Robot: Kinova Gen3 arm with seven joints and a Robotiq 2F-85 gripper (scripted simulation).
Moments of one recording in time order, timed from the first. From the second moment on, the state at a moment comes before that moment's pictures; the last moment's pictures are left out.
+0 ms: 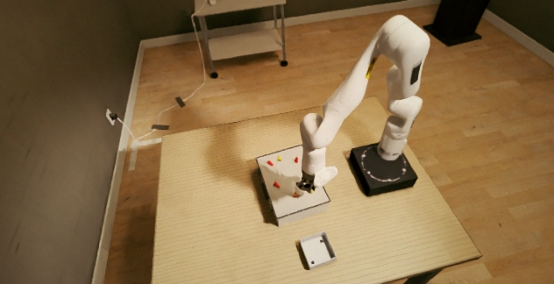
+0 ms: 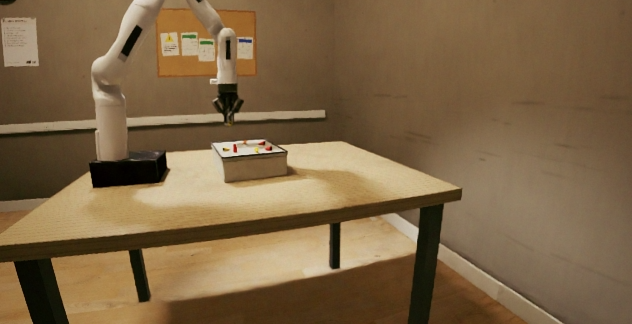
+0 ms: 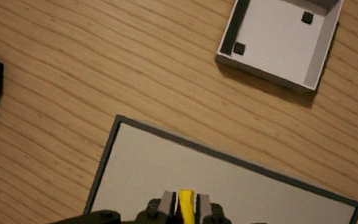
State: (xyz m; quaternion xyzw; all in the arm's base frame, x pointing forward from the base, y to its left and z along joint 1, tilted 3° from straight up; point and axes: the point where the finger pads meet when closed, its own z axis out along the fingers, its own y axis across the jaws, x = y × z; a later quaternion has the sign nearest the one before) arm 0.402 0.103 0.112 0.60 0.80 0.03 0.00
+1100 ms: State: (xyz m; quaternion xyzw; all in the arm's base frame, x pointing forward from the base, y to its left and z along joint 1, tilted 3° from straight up) arm 0.429 0.285 0.117 0.59 0.81 0.02 0.00
